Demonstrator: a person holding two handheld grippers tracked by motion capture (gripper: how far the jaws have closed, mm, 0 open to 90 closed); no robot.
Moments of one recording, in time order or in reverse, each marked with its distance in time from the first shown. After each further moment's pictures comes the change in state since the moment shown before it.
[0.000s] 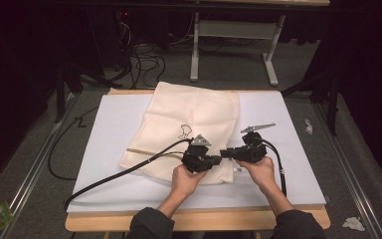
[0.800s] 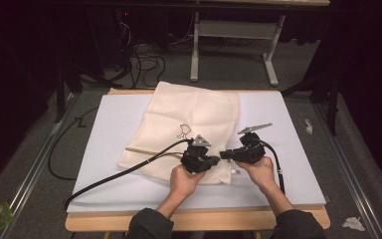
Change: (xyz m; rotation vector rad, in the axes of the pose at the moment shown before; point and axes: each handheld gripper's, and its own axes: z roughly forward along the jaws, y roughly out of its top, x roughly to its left) left arm -0.003 0.000 -0.004 0.032 0.061 0.009; right arm 0.005 0.001 0.003 0.042 -0.023 -0.035
